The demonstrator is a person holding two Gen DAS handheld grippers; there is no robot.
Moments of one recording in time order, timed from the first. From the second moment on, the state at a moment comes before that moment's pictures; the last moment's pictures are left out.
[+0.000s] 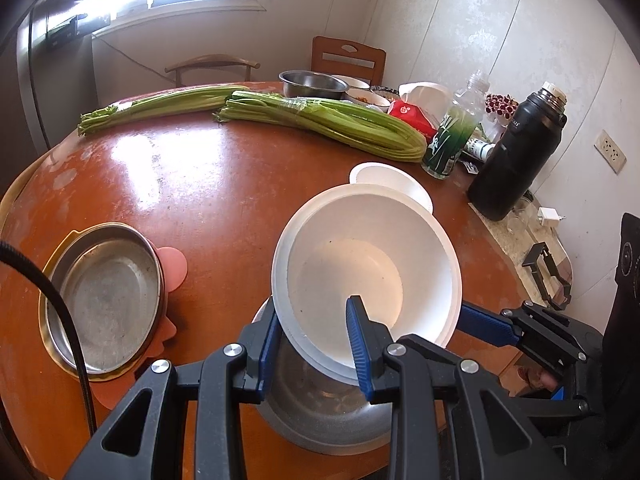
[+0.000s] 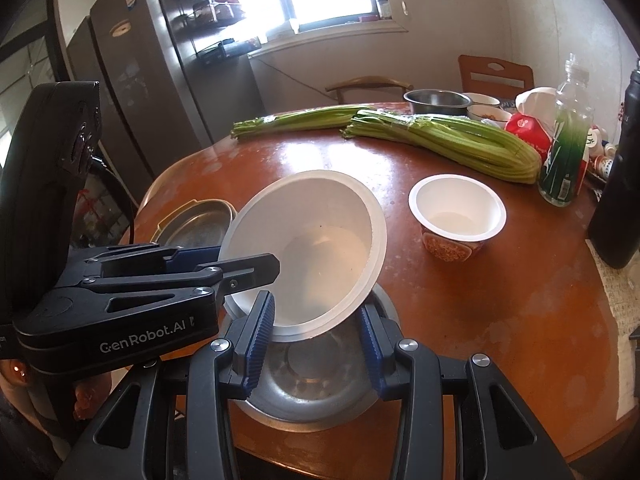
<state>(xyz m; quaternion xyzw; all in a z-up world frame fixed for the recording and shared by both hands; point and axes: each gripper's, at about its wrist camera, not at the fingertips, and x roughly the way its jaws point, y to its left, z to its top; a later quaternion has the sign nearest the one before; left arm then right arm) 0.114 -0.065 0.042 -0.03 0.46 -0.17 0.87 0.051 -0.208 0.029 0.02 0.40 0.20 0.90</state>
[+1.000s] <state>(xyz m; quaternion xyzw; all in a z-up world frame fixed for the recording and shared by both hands) 0.107 -0.066 -0.003 -0.03 0.51 -0.17 0.84 0.047 -0.208 -0.012 0.02 0.46 0.21 0.86</state>
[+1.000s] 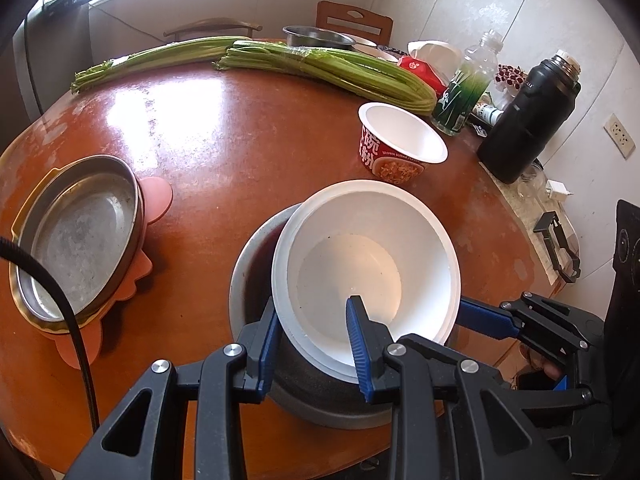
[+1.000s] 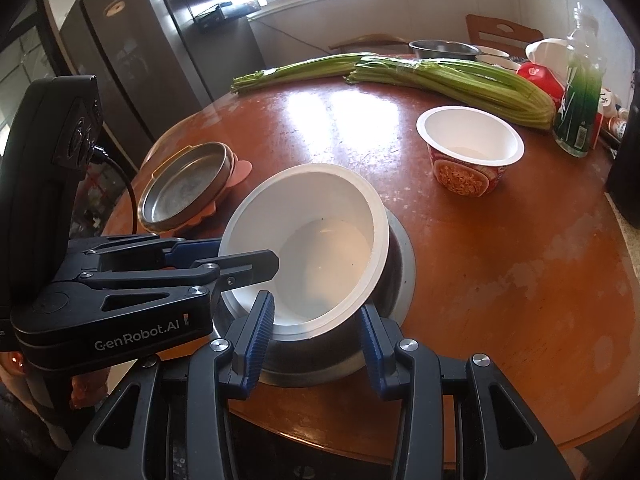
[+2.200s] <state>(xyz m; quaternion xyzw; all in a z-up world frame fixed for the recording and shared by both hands) 0.102 -0.062 0.003 -0.03 0.51 -0.17 0.84 0.049 -0.205 -0.010 0.02 0.47 0.22 0.85</state>
